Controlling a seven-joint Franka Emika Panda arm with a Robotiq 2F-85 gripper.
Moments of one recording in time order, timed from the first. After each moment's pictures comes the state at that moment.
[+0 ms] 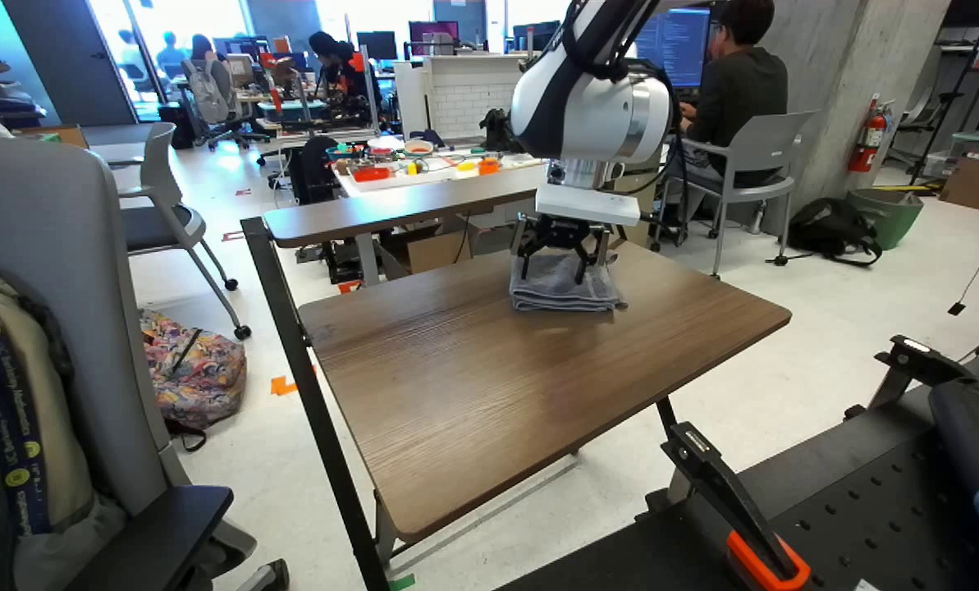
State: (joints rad) arm 0.02 1.20 0.00 -1.17 0.18 2.45 0.24
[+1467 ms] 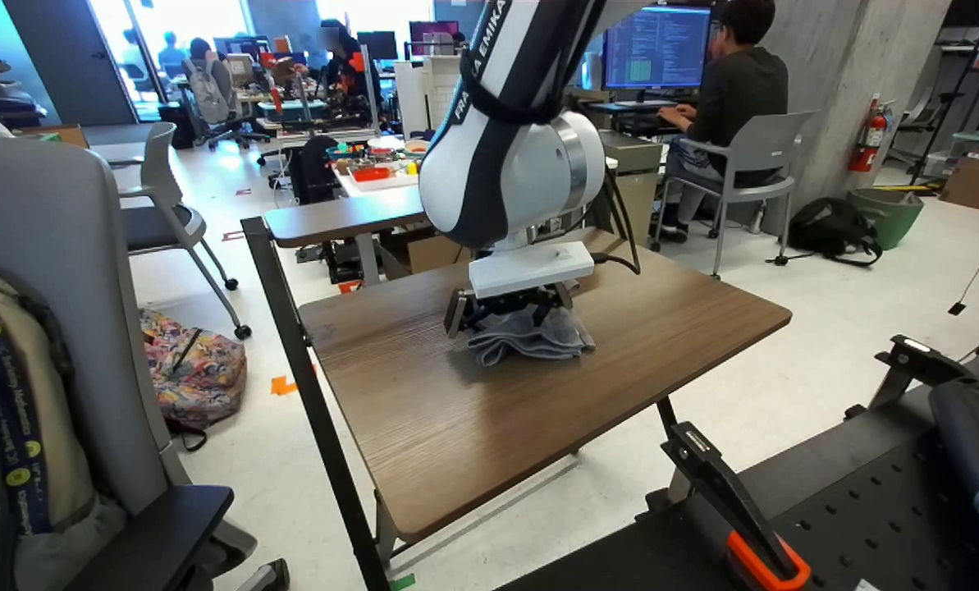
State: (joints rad) arm 0.31 1.10 -0.09 -1.47 -0.02 2.54 0.34
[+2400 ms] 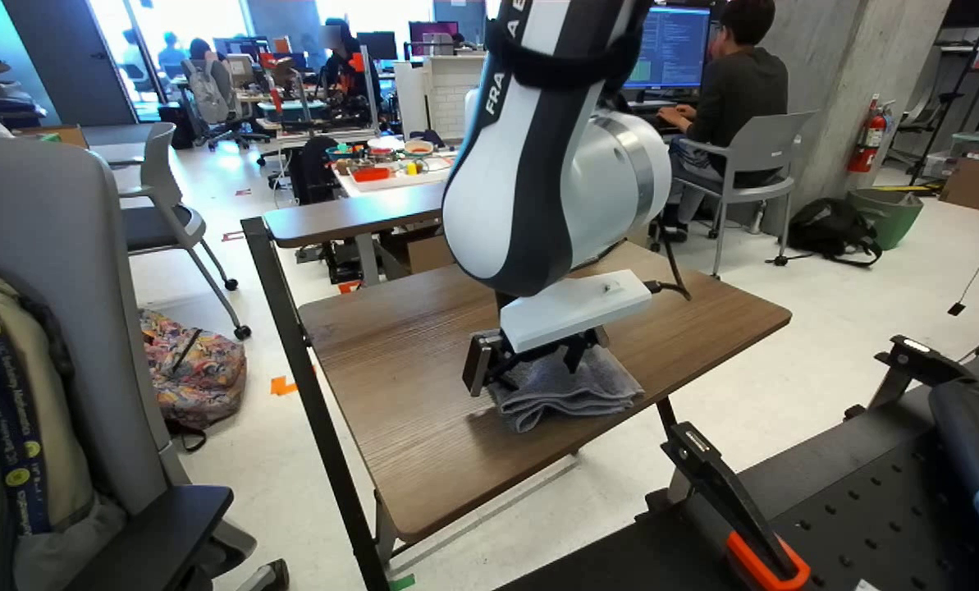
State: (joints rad) arm 0.39 0.89 -0.10 -1.90 -0.05 2.71 0.34
